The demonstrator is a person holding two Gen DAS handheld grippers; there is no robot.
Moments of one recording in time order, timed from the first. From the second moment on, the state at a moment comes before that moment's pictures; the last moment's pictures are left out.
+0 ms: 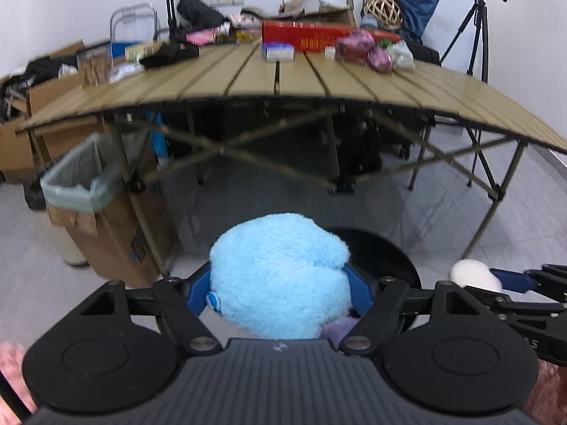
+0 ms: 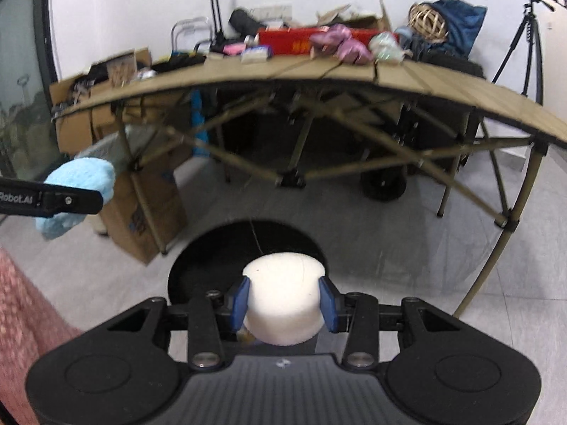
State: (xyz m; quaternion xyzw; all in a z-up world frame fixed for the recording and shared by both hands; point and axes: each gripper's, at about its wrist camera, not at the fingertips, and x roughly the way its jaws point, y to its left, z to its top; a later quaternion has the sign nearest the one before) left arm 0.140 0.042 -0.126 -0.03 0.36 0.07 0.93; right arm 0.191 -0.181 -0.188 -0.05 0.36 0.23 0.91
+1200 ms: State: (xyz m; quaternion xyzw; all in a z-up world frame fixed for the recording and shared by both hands) left arm 0.161 0.062 -0.186 -0.05 0.42 0.09 0.90; right arm 0.238 -0.132 -0.242 -0.08 0.40 0.24 0.88
